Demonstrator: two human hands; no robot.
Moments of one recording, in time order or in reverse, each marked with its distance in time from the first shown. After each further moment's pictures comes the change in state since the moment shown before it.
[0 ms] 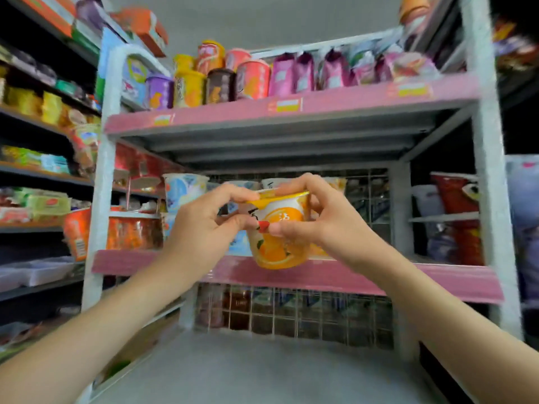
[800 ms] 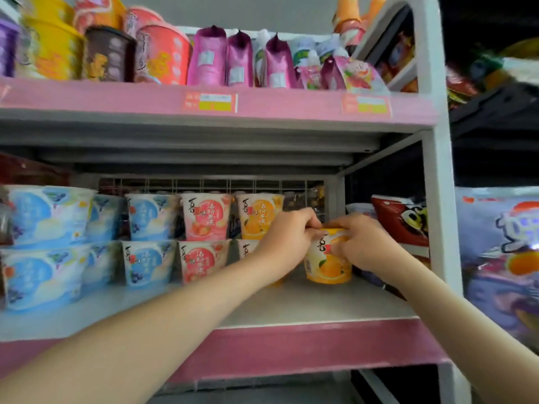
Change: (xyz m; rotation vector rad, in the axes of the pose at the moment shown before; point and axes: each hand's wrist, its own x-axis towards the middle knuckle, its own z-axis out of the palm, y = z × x) left_hand 0.104 -0.016 0.213 -0.164 -0.429 -0.008; right_hand 0.032 0.076 -0.128 -0.781 0.201 0.628
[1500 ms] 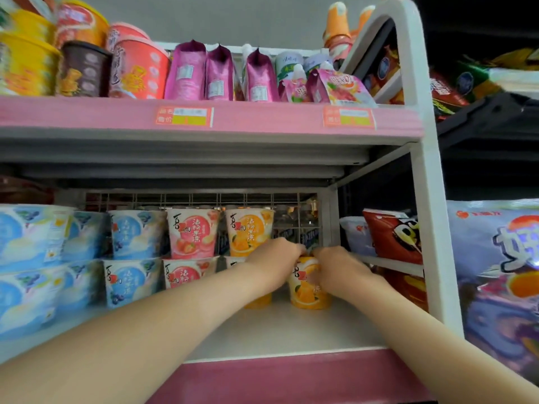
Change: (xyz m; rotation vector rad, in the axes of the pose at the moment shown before) left_hand 0.027 -0.037 0.019 0.644 -0.333 0.115; right_hand 0.040 0.015 0.035 -0.559 -0.161 0.045
